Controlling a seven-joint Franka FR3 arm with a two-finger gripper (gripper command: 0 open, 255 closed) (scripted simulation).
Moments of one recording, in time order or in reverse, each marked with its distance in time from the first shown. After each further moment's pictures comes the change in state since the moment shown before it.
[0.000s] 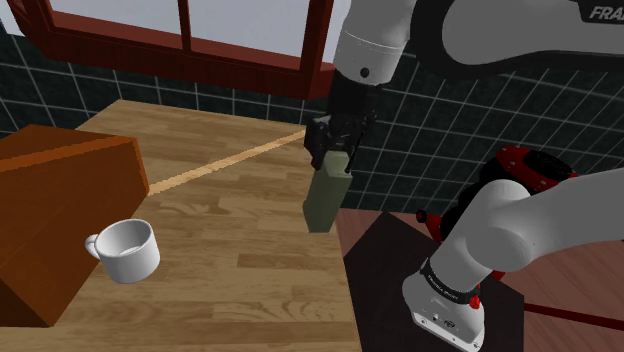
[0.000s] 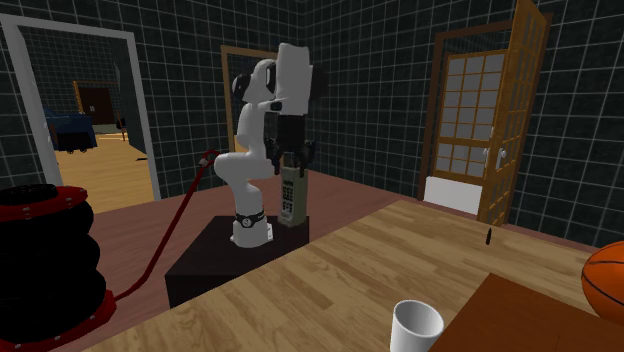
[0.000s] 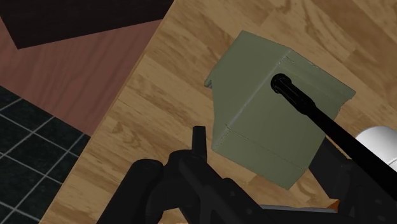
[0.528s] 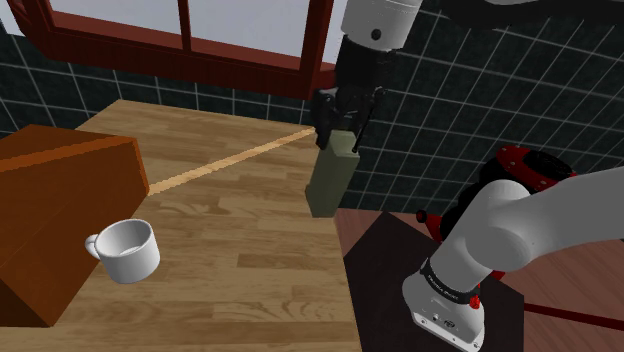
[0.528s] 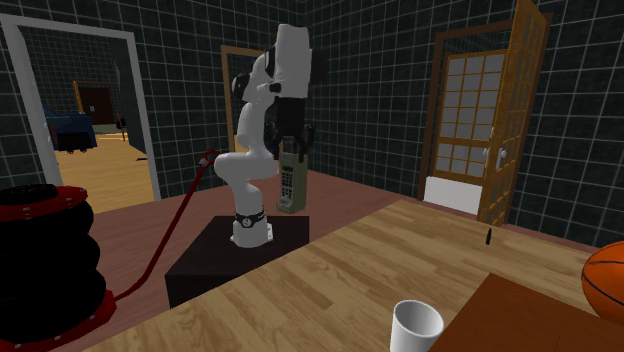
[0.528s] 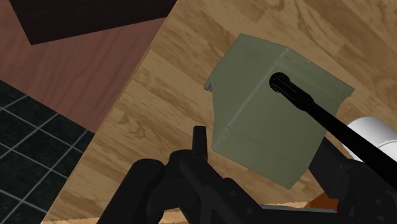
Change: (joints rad) arm -0.012 0.015 -0.022 0.118 -0.020 -0.104 -0.001
